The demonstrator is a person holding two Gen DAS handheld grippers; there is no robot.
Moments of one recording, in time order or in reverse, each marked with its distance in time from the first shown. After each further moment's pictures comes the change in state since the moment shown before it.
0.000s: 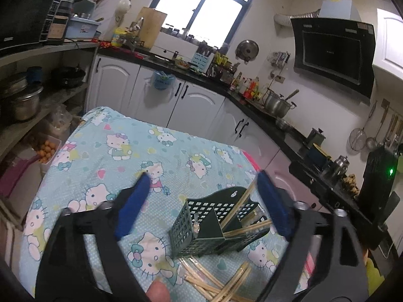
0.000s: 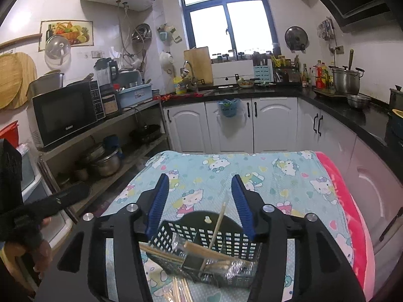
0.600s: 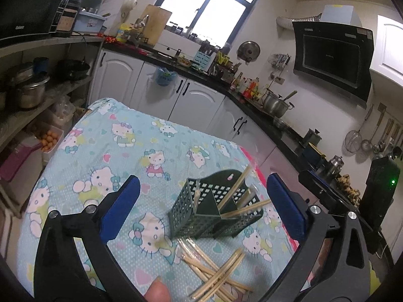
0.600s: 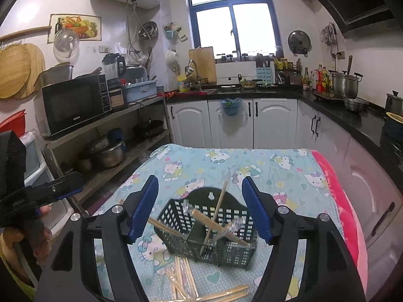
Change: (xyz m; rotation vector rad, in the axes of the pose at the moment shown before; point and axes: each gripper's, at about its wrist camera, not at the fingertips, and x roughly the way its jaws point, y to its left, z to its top) left arm -0.031 0.005 -0.025 -0.033 0.014 -0.011; right arm -0.045 0.014 -0.025 -0.039 0.005 0.000
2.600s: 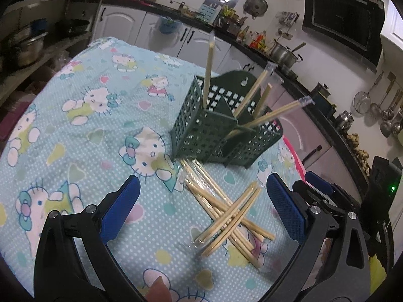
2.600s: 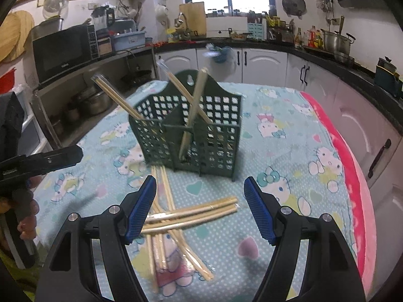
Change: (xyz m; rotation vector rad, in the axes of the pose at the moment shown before) left arm 0.037 0.011 -0.111 -0.006 0.263 0.024; right arm -0.005 -0.016 -0.129 -0.005 0.258 -0.074
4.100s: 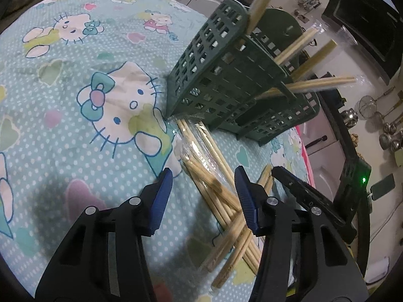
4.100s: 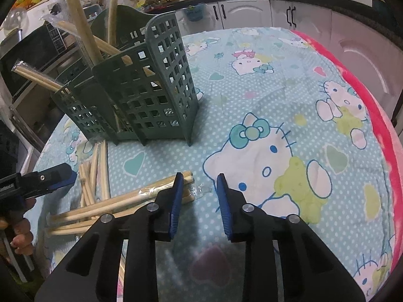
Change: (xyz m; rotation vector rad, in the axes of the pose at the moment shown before) left arm 0.097 0.029 -0.013 -0.163 0.220 -0.090; right arm 0.097 -0.074 -0.031 0.183 0.208 0.035
